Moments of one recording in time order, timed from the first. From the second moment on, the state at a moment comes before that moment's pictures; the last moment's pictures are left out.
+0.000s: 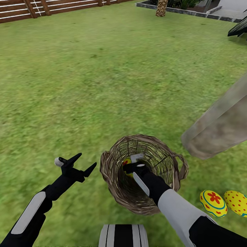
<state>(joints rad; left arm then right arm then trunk) -0.32 0.19 -0.01 -1.35 1.65 0.99 -0.64 -0.86 0.16 0.56 -0.63 -0.38 0.43 -0.25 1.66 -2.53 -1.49</state>
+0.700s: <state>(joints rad) -0.32 0.19 -0.01 -1.35 1.65 0.99 -0.64 -0.86 0.16 0.56 -0.64 -0.35 0.44 -0.25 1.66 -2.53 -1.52</state>
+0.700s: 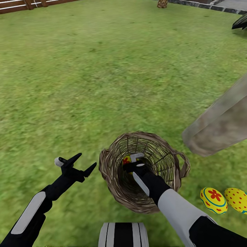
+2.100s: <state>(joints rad) -0.32 0.18 -0.01 -1.32 1.65 0.99 -0.65 -0.86 0.16 0.56 -0.66 -0.37 0.44 -0.25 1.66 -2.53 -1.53</state>
